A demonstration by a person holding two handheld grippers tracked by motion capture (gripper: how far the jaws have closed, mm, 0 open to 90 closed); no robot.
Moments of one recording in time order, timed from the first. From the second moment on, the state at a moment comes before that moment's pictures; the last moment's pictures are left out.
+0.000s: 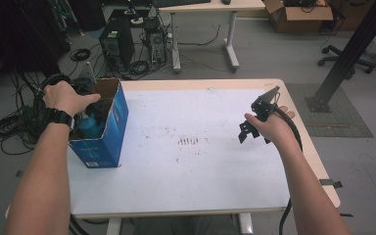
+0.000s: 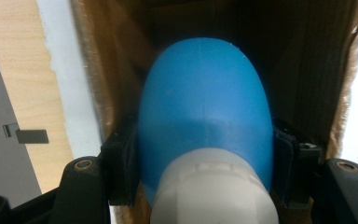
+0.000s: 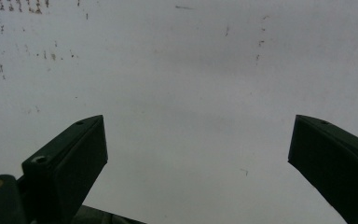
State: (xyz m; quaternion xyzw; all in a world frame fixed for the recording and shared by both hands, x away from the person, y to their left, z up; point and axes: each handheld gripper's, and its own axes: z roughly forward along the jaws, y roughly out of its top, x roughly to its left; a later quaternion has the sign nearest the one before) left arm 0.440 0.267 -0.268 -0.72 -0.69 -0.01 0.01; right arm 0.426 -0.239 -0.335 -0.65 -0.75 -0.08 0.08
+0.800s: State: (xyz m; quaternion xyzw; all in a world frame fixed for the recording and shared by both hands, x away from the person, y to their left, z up) left arm 0.438 0.264 -0.271 -0.72 -0.69 -0.02 0.00; right arm 0.422 -0.242 -0.337 -0.65 -0.75 -0.08 0.09
